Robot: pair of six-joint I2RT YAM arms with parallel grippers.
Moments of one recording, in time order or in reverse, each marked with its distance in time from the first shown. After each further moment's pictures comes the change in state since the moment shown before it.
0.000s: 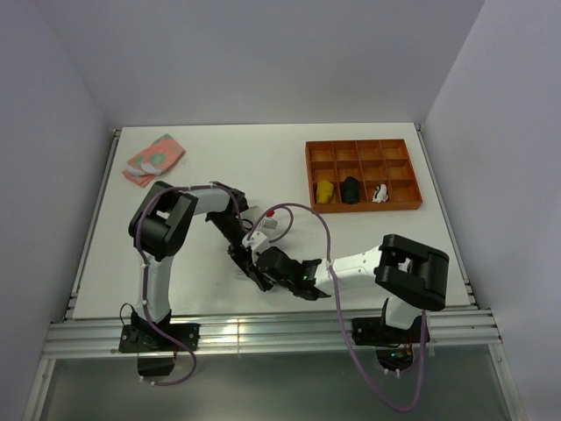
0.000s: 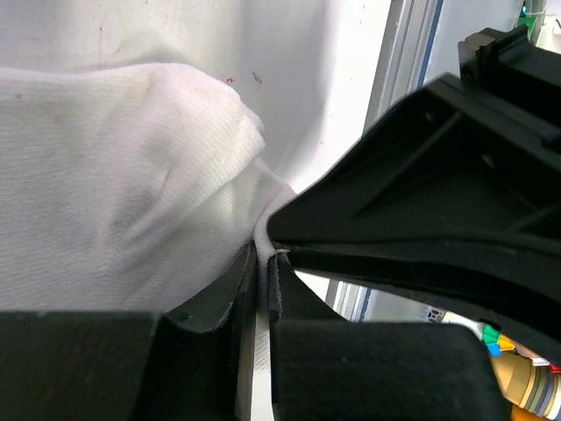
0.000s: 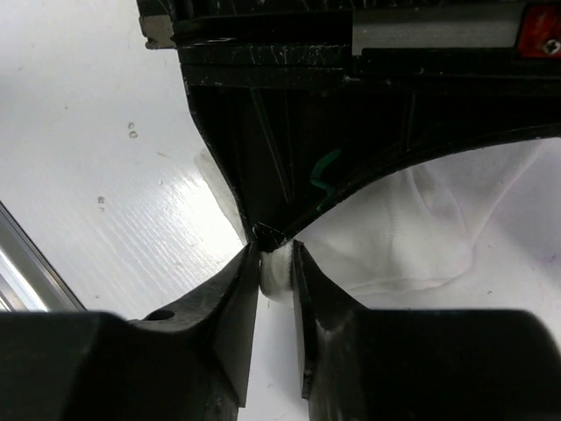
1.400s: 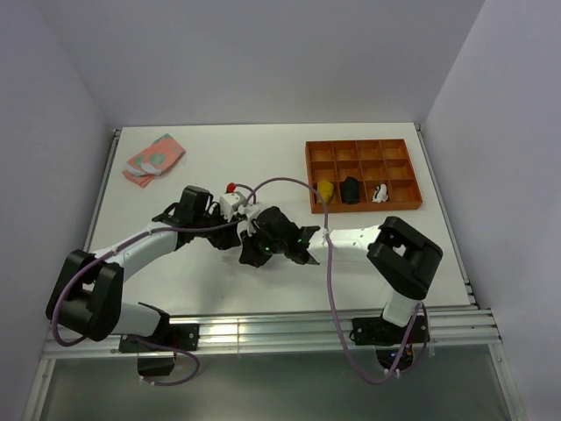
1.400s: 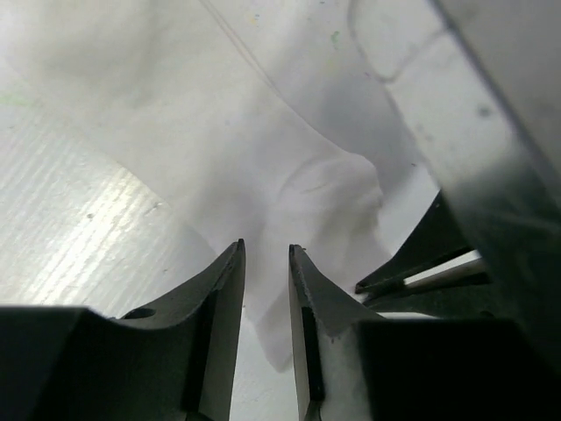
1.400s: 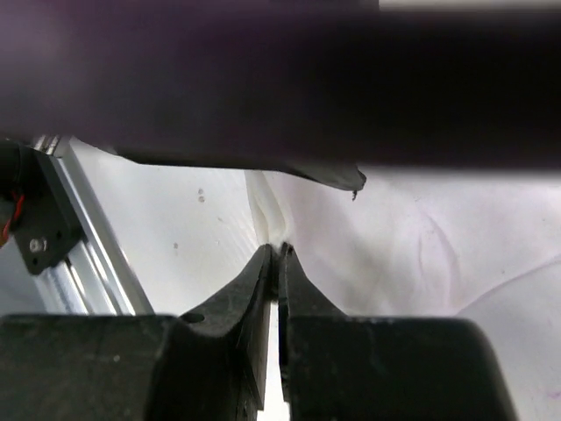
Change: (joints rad) left arm 0.098 -0.720 -0.534 0.848 -0.380 -0.526; right arm -0.242 0.081 0.206 -0.130 -0.461 0.011
